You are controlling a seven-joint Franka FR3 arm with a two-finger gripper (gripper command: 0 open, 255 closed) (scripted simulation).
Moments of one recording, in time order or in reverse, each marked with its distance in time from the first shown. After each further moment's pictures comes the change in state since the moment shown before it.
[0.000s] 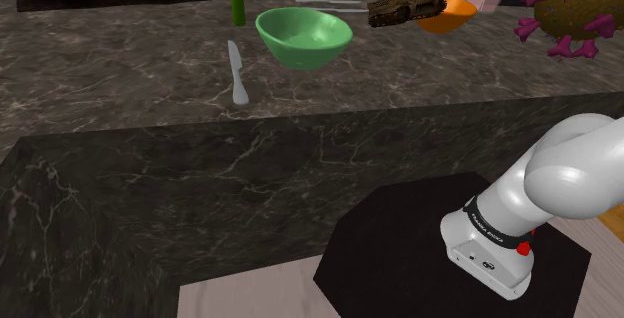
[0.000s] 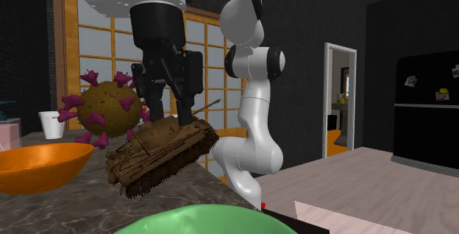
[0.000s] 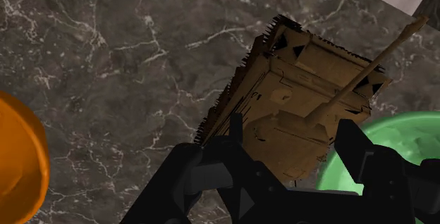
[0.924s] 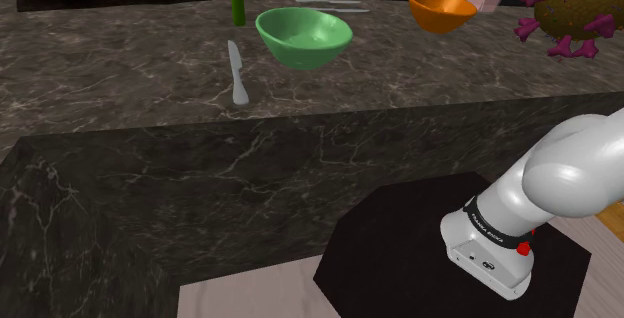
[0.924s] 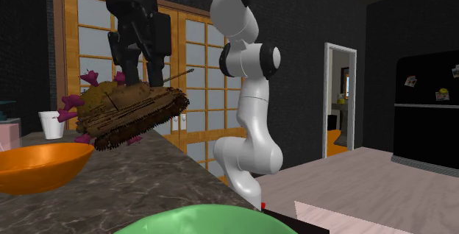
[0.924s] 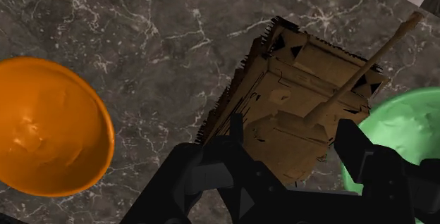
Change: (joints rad) arm -0.033 0.097 -0.069 0.248 -0.036 -0.157 -0.092
